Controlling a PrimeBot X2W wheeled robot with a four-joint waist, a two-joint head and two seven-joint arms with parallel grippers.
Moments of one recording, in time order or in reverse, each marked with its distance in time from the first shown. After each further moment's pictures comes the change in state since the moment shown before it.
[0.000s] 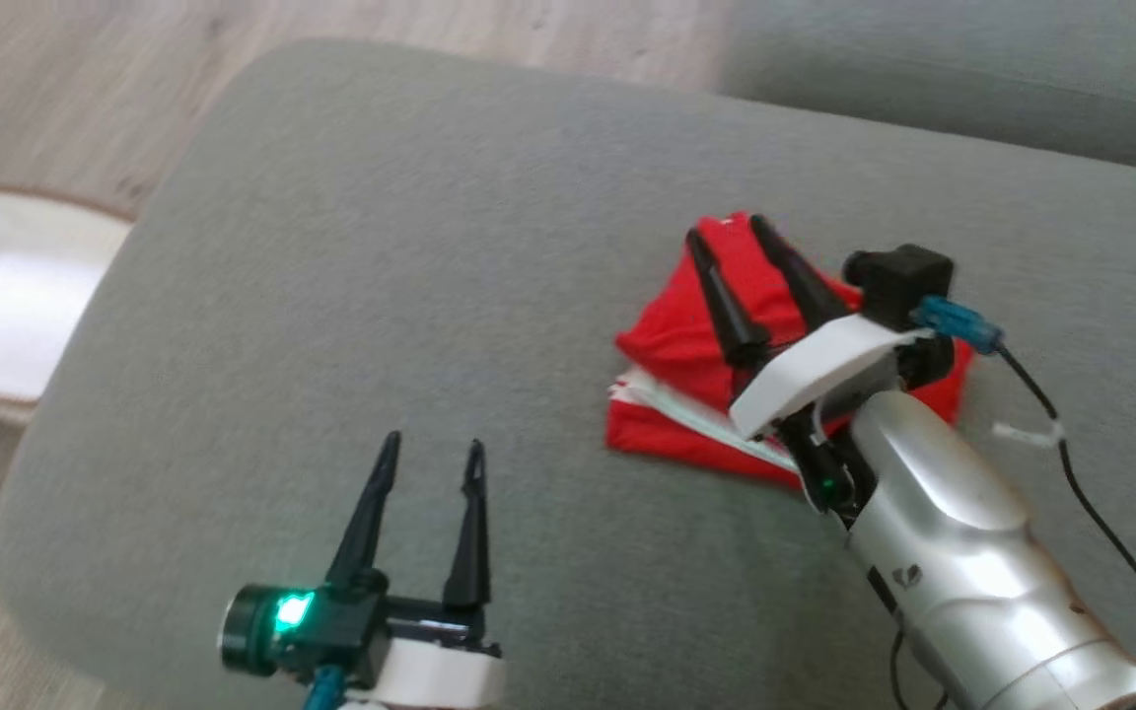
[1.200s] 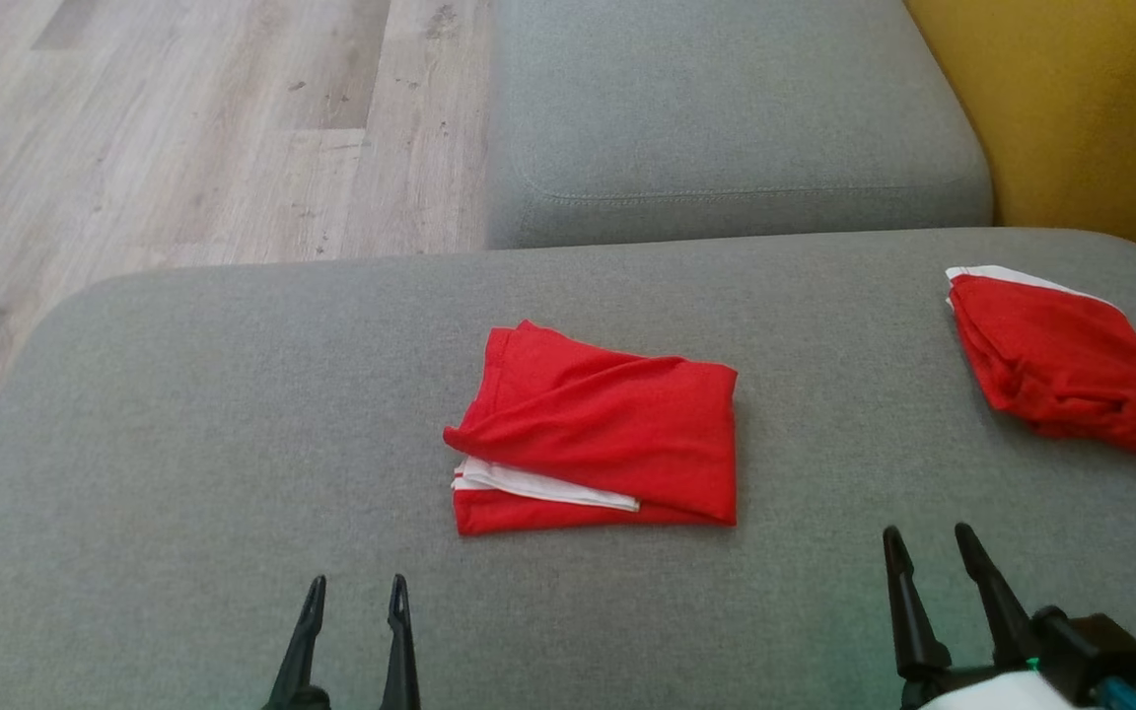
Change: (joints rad) left arm 0.212 0.001 0.142 0.056 0.045 -0.008 0.000; right arm 0.799 -0.001 -0.448 -0.527 -0.350 0.000 -0.035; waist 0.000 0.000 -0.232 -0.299
